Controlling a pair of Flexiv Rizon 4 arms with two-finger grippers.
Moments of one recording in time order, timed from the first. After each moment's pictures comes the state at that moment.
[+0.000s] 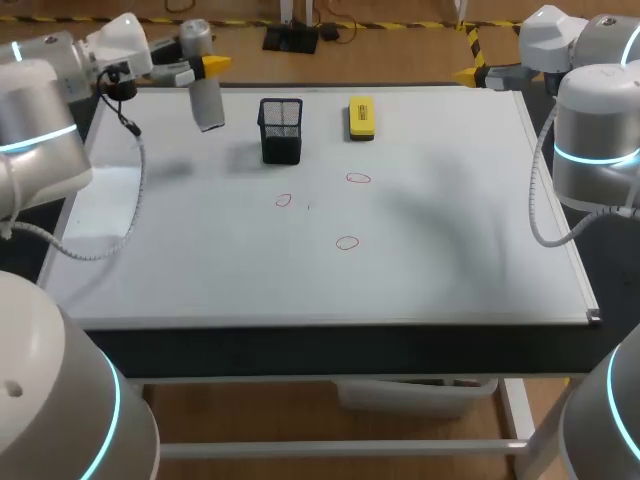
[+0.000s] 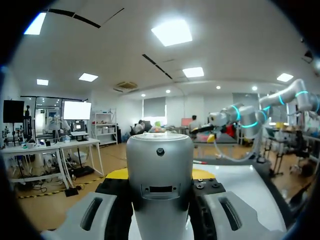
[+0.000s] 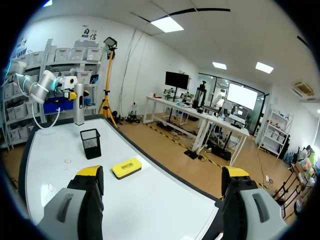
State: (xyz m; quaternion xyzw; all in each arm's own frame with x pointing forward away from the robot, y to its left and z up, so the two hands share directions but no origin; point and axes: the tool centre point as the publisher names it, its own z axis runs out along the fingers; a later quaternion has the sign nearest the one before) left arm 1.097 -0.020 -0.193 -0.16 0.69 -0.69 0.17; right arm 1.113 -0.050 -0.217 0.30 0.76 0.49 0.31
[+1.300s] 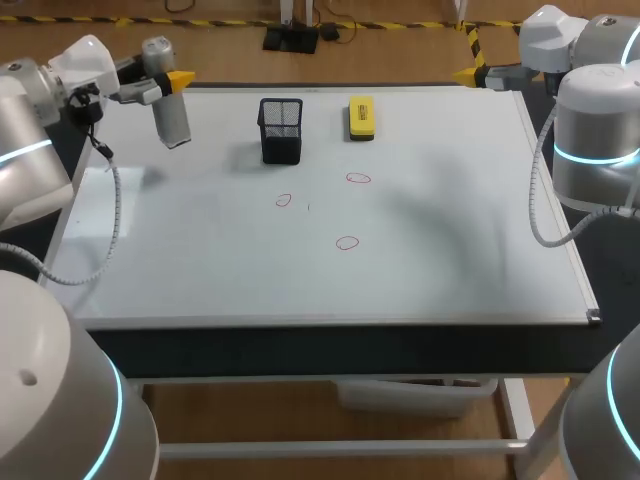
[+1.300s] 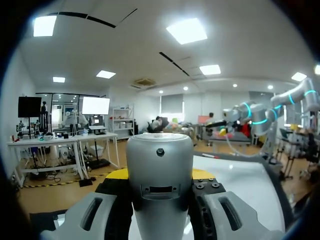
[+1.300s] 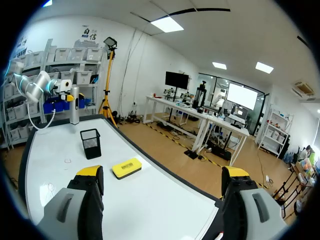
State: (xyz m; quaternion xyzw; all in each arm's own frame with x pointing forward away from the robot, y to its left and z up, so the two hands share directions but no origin) left arm 1.084 0.041 -0.212 -0.23 0.68 -0.66 0.21; right arm 1.113 -0.050 -0.217 0.30 0.76 0.49 0.31
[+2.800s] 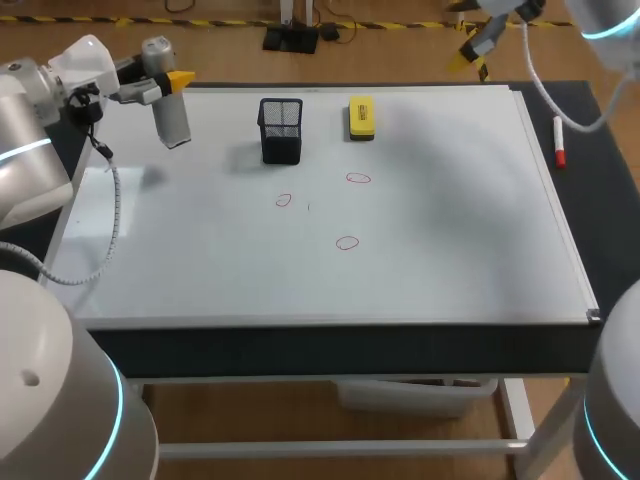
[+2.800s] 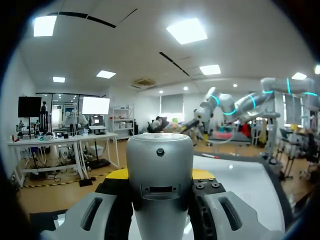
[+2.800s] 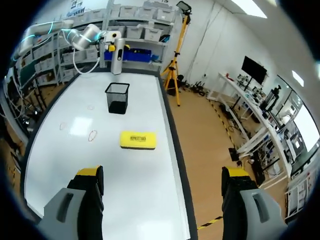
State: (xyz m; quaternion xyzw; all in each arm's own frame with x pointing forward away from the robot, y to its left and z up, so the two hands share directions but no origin) left arm 1.084 0.041 -0.212 -0.23 0.68 -0.66 0.21; right arm 1.208 -0.004 -0.264 0.01 0.93 0.35 0.13
